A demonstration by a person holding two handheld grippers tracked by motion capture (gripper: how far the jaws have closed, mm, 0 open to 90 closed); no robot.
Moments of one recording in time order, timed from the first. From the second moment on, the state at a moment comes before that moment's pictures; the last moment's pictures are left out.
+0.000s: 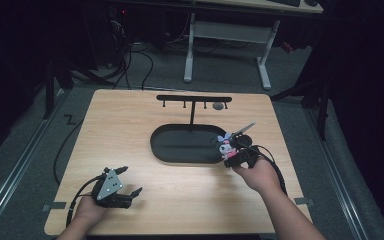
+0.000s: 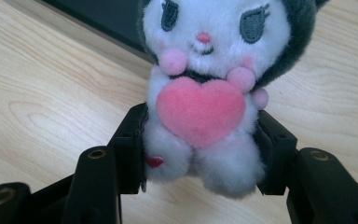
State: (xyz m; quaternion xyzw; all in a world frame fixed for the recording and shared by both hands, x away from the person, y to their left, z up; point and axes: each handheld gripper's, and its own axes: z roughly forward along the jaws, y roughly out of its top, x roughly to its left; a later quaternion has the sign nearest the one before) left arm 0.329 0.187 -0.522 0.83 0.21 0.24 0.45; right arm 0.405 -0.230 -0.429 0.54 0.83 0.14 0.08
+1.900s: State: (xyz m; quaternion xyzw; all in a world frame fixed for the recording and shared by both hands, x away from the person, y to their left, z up) left arm 0.330 0.187 -0.522 0.84 0.21 0.23 0.45; right arm 0.474 -0.175 -0.464 0.53 0.83 0.14 0.05
